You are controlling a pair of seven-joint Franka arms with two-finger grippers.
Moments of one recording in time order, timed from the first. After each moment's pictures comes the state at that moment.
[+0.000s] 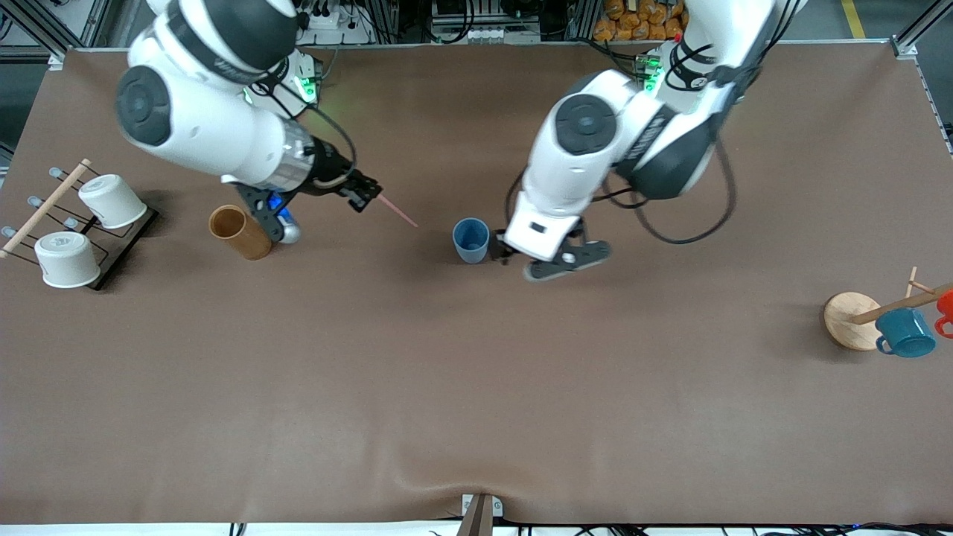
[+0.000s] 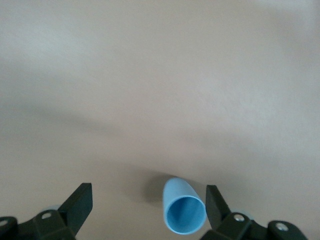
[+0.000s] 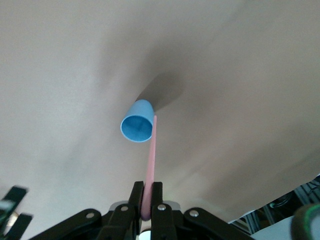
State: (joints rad) left arm -0.42 0.41 -0.26 -1.46 0.05 1.95 -1.02; right arm 0.36 0.17 0.13 -1.61 0.44 1.72 1.30
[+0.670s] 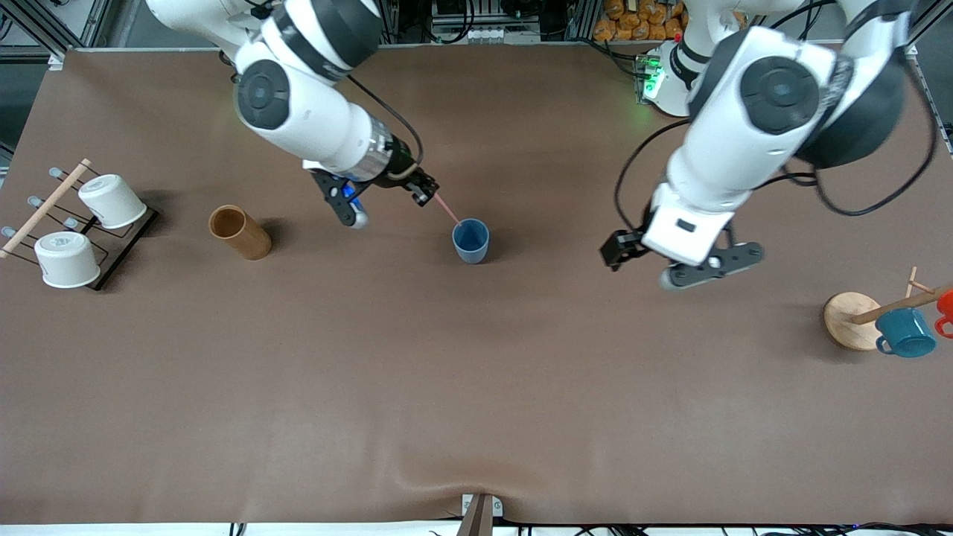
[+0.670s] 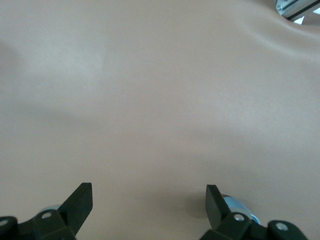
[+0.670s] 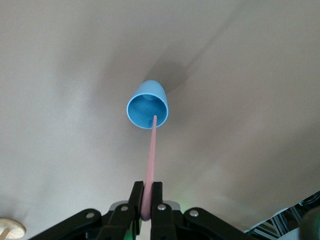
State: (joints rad) left arm -0.19 0.26 -0.26 -1.46 0.05 1.79 -0.72; right arm 0.51 0.20 0.13 -1.70 0.44 1.94 1.46
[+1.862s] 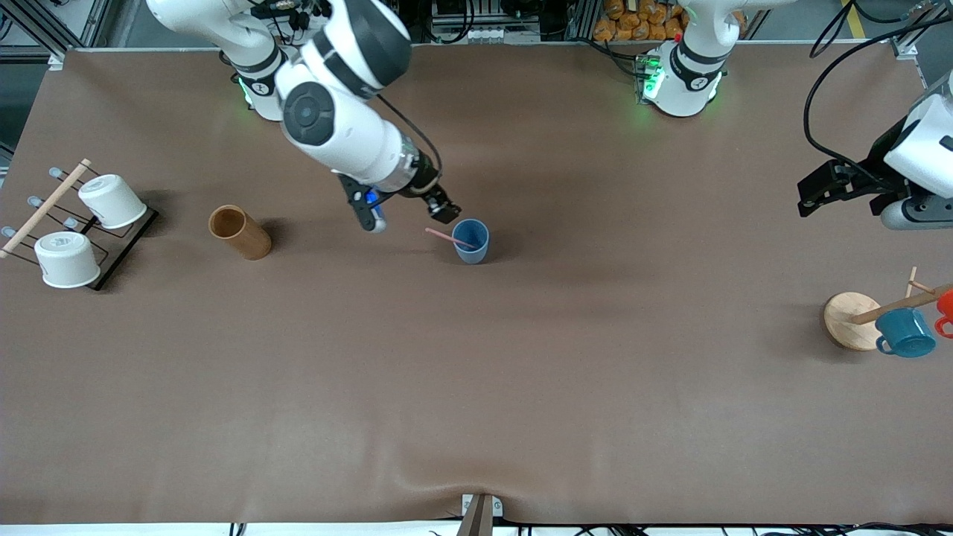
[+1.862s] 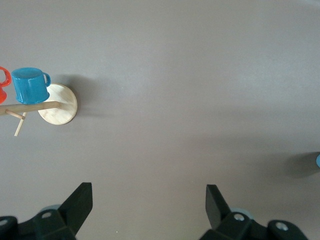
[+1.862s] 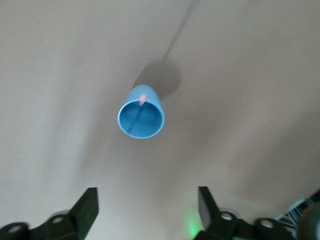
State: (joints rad) left arm 0.02 0.06 -0.14 -1.47 0.04 1.54 -0.11; right arm 0.52 0.25 0.10 -1.68 0.43 1.89 1.58
